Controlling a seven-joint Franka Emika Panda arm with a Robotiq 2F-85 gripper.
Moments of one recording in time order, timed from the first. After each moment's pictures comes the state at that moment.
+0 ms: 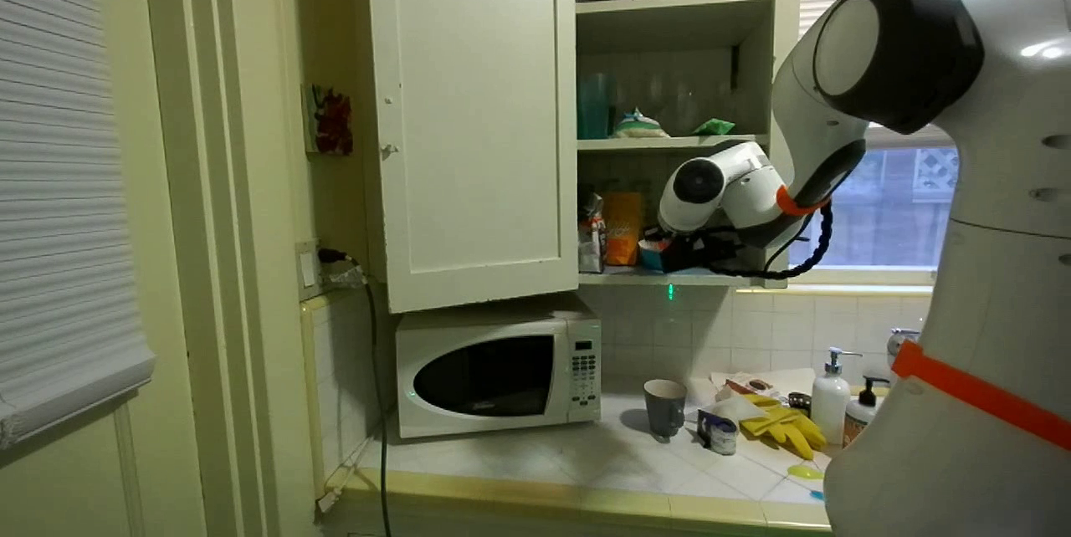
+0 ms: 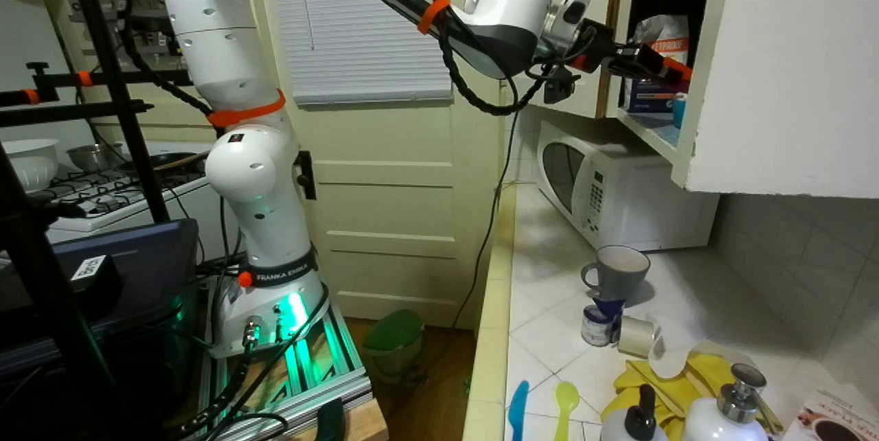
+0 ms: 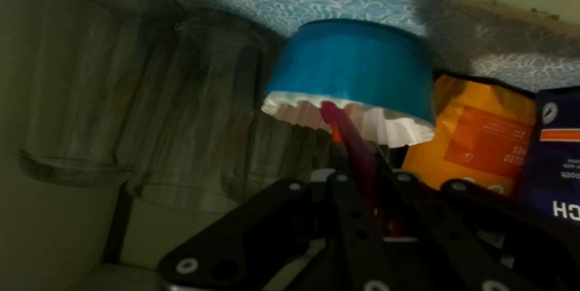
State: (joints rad) arm -0.28 -0.11 -0.28 -2.09 -2.00 2.97 1.79
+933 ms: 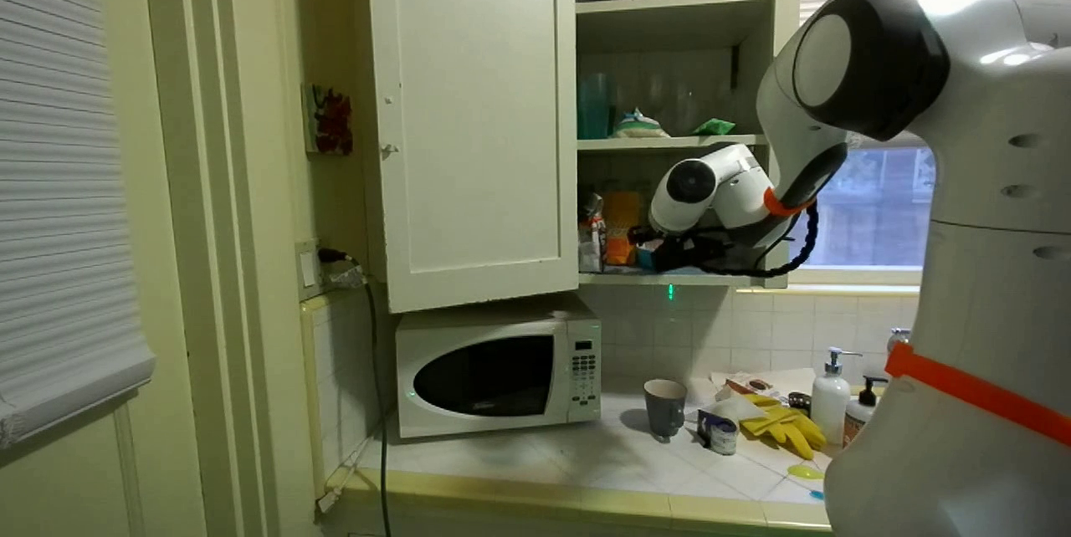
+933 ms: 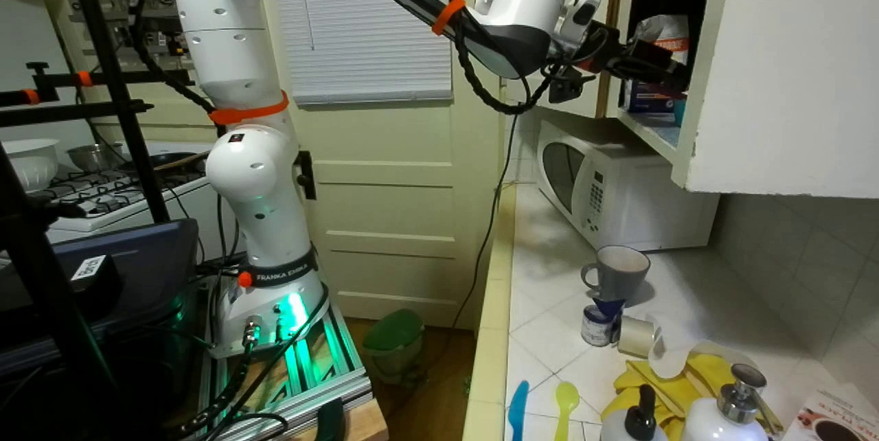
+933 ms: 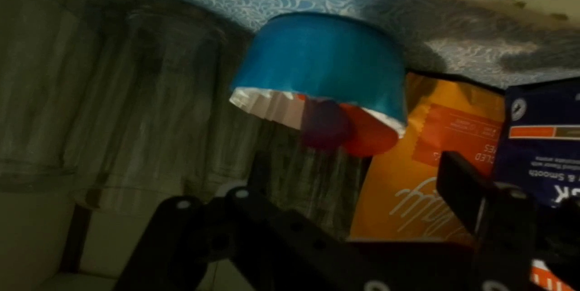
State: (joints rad) arm -0.27 -0.06 -0.27 -2.03 -2.00 3.02 1.79
